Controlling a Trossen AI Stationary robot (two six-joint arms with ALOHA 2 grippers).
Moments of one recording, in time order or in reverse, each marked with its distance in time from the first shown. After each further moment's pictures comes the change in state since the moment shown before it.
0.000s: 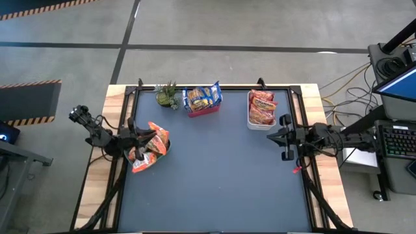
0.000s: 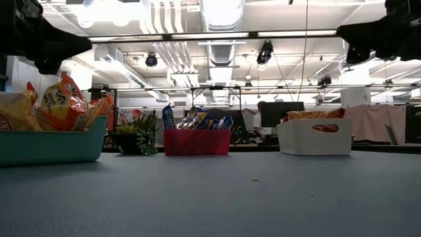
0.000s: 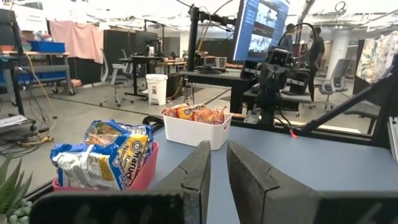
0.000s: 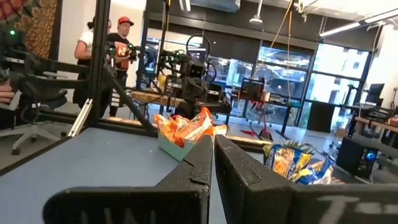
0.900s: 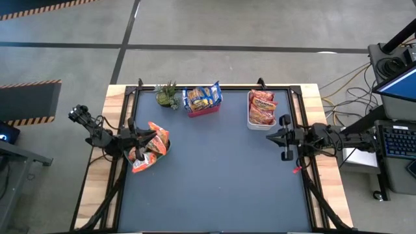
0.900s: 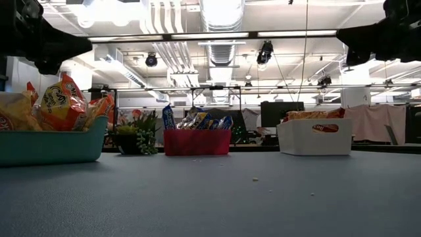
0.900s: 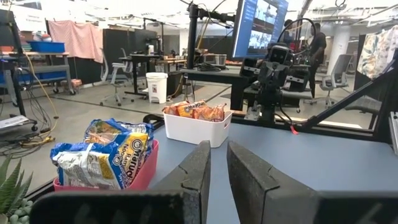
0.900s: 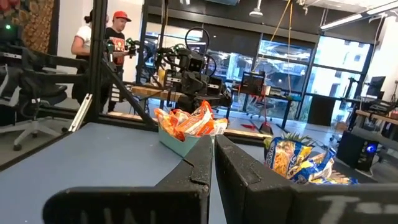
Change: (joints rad) left arm 0.000 0.016 0.001 -0.004 0.001 -0.001; right arm 0.000 0.017 0.000 -0.024 0.006 -0.003
